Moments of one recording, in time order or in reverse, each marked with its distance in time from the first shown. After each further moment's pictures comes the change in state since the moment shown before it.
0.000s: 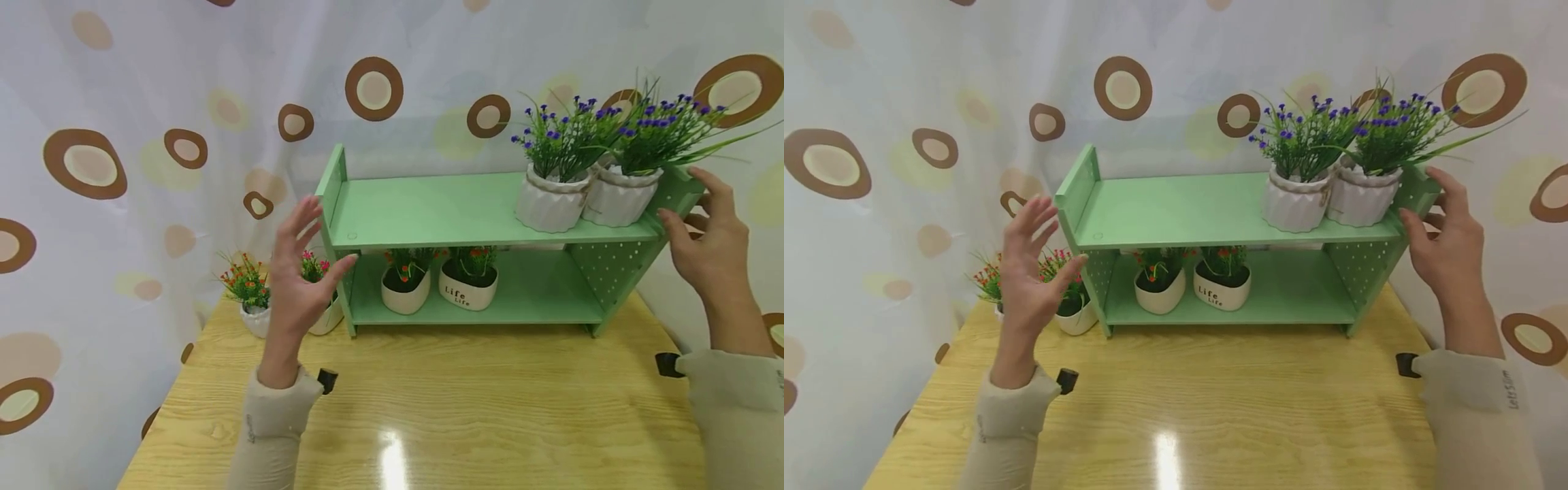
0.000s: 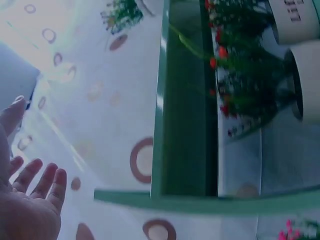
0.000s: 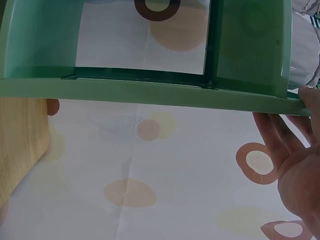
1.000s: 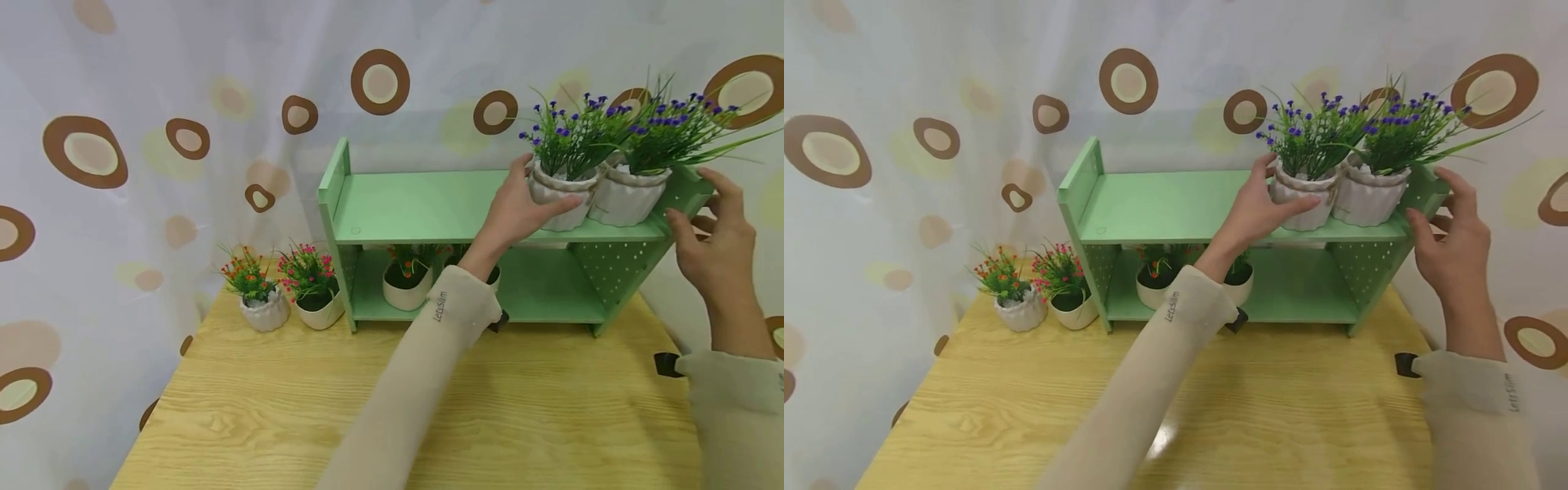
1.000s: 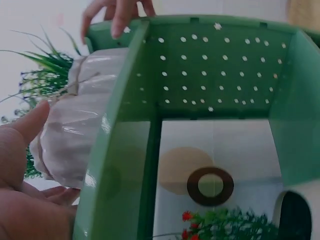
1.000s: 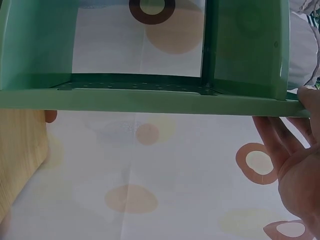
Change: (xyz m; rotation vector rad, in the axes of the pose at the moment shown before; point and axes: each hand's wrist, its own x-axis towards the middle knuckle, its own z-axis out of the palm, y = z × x) left_hand 0.085 0.005 0.260 -0.030 -0.482 -0.632; right_hand 0.000 -0.001 0.005 0.012 0.029 0.045
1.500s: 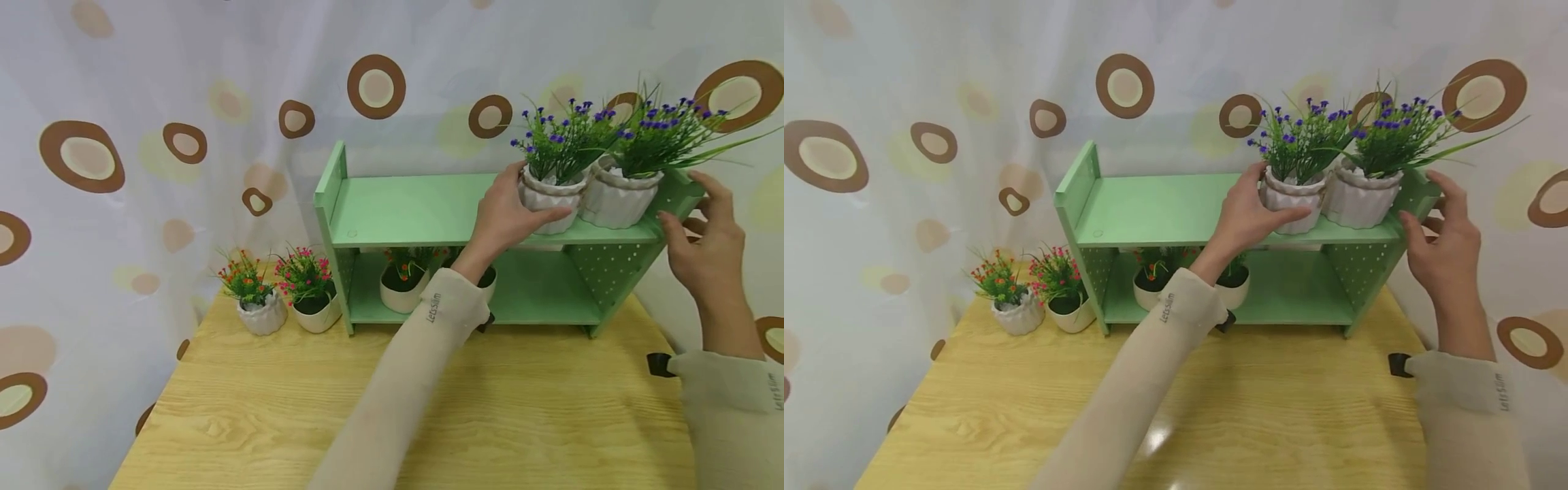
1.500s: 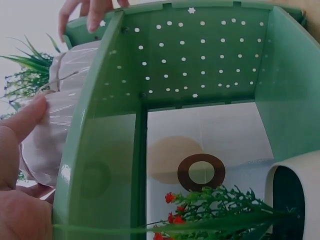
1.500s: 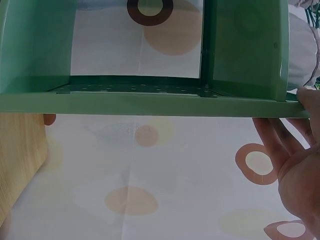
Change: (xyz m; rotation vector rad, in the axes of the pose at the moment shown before) left_hand 0.003 -0.007 0.003 0.241 0.078 0.077; right_hand 0.000 0.002 -0.001 -0.006 -0.004 -0.013
